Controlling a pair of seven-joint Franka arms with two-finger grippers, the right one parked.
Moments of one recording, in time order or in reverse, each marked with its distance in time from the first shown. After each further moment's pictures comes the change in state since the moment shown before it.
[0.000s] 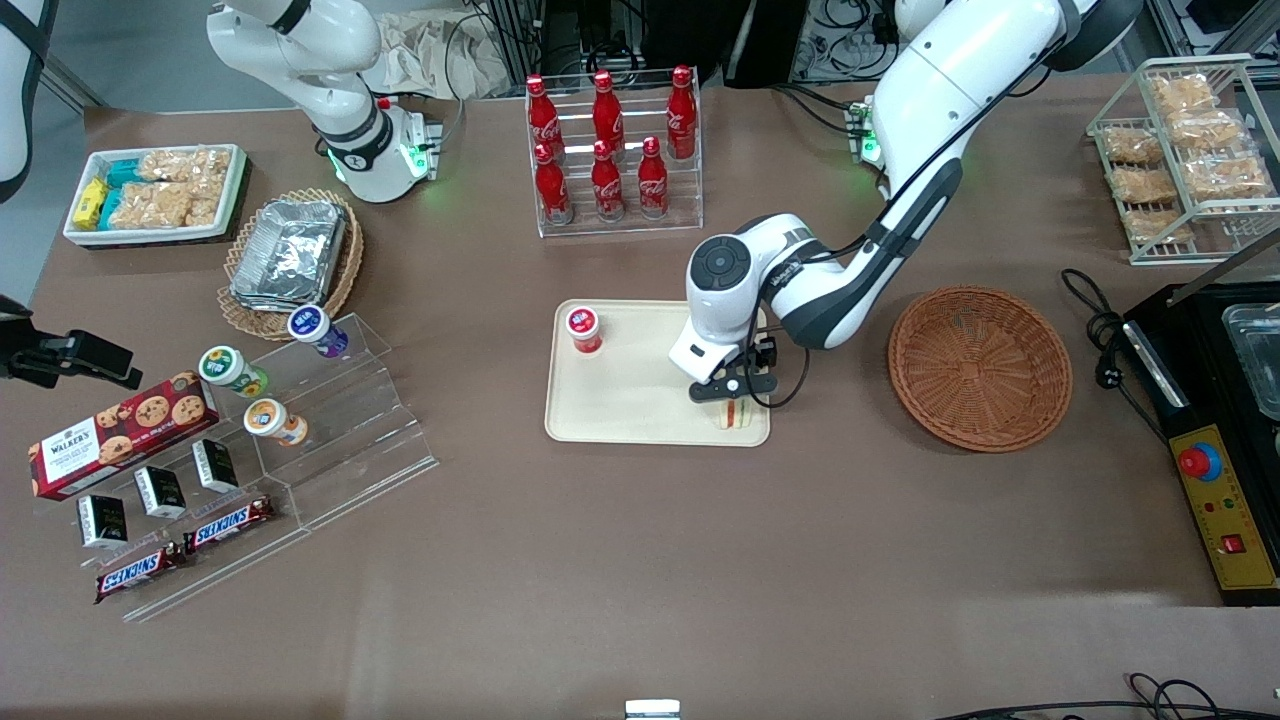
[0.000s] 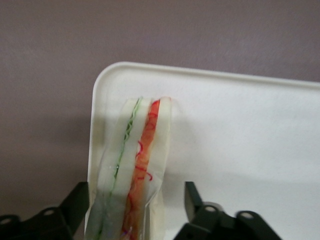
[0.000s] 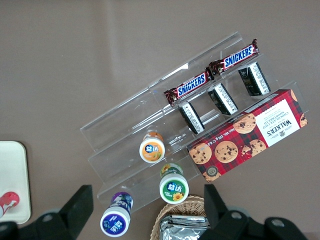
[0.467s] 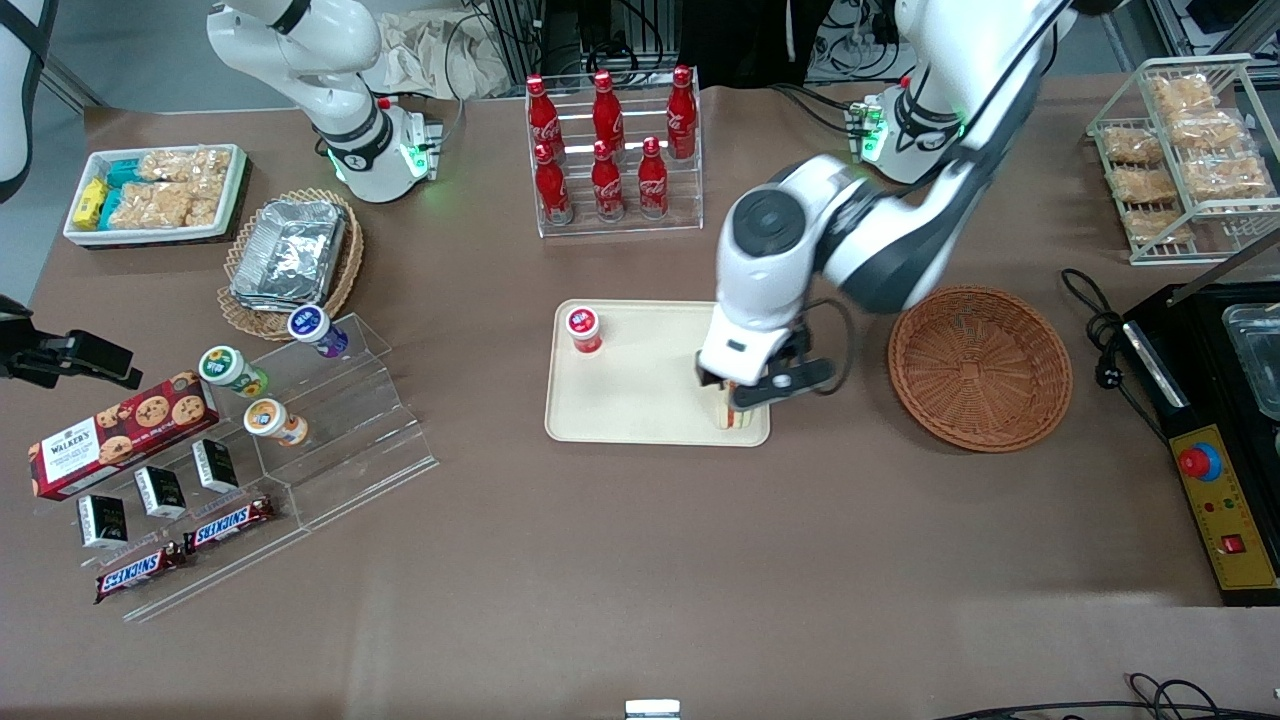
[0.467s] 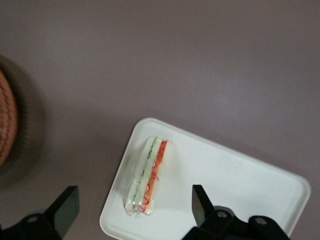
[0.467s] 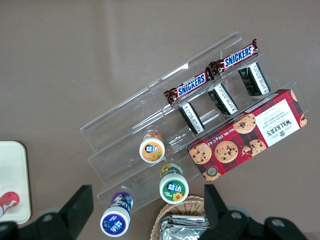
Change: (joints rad) arm 0.070 -0.215 0.003 0.211 -0.232 -0.277 -0.004
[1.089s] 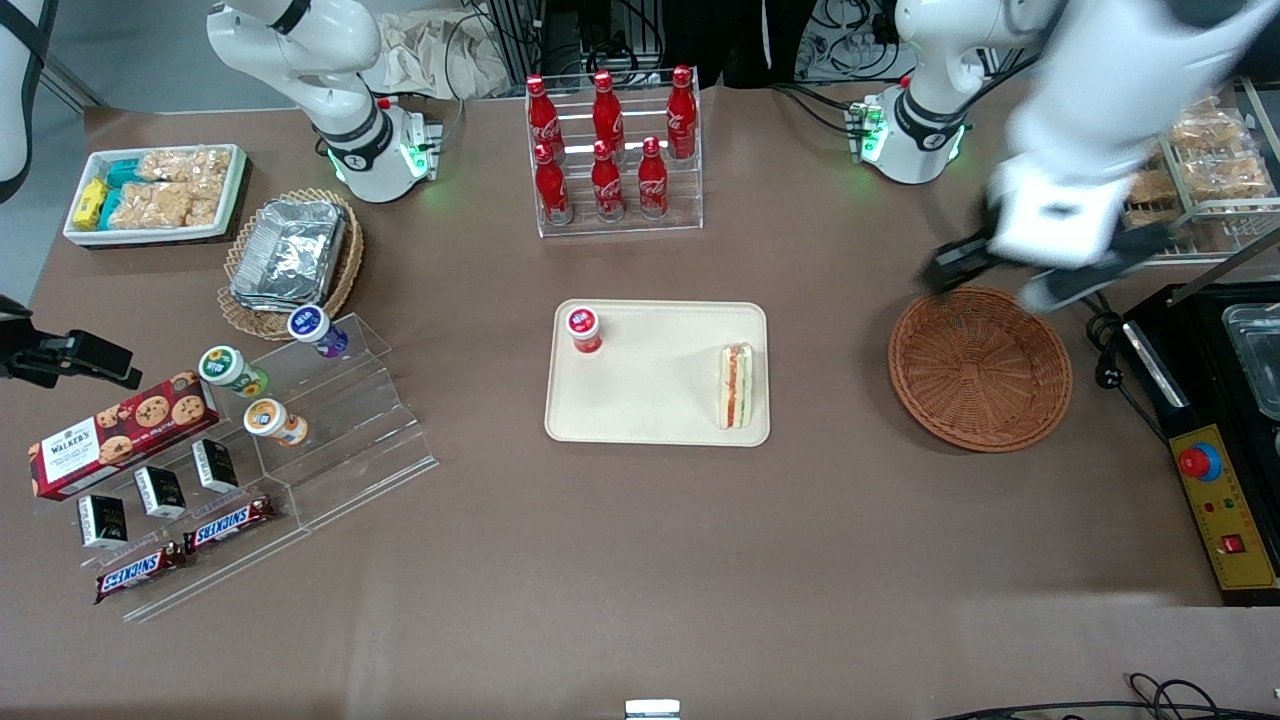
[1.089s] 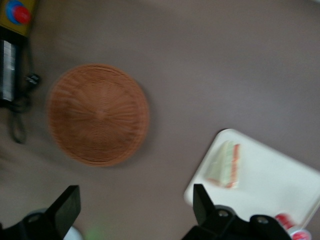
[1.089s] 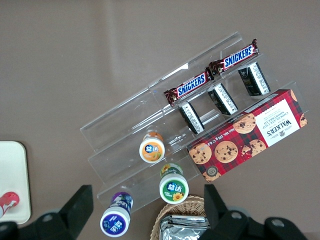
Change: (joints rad) arm 0.087 -0.437 0.340 0.009 -0.231 -0.447 0.519
